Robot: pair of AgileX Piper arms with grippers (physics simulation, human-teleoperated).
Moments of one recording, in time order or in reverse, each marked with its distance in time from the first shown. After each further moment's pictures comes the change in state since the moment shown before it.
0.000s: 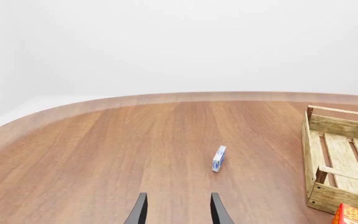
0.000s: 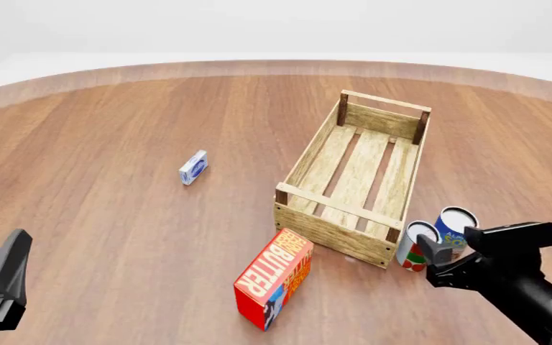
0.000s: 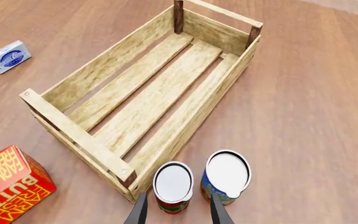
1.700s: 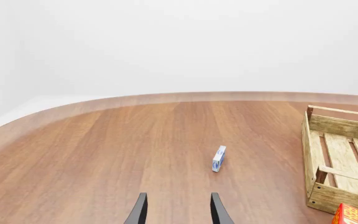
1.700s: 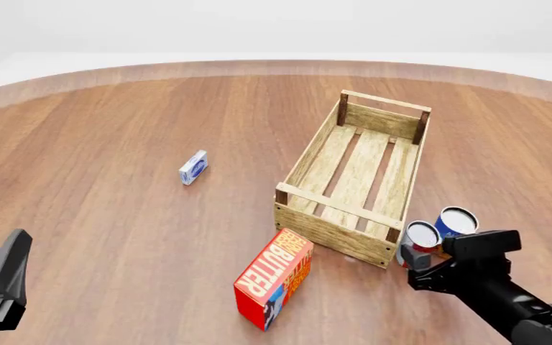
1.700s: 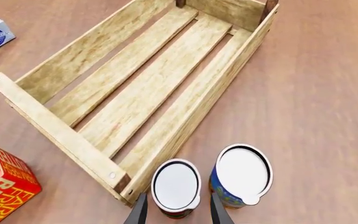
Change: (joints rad) left arm 0.000 0.000 0.000 0.000 0.000; right arm 0.013 0.385 -0.013 -0.303 0.029
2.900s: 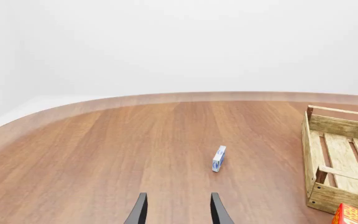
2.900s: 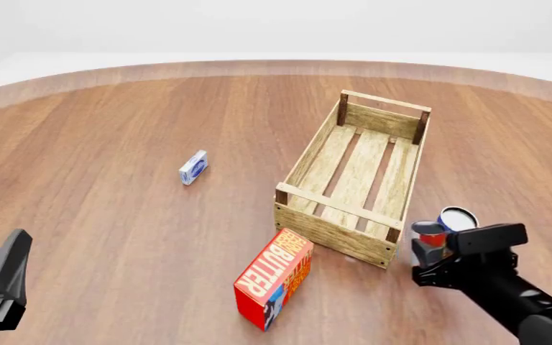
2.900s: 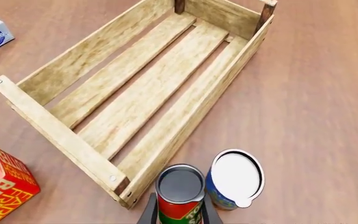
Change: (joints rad) left arm 0.000 0.000 0.000 0.000 0.000; right arm -0.013 -0.099 -0.016 0.109 -0.037
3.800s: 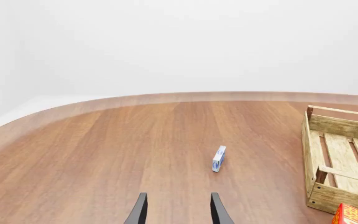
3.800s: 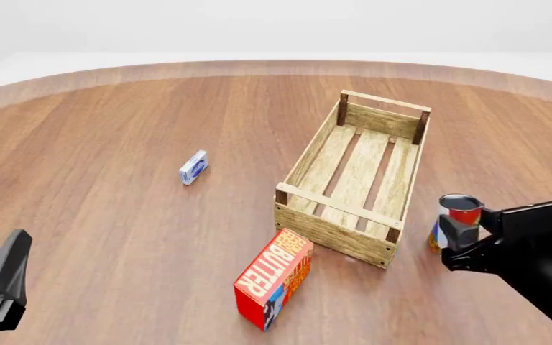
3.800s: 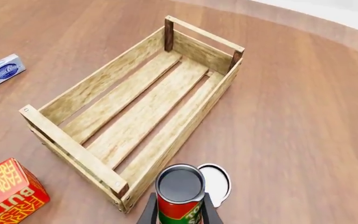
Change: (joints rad) left arm 0.000 0.000 0.000 0.000 0.000; right arm -0.042 -0.497 -0.060 0.456 -0.053
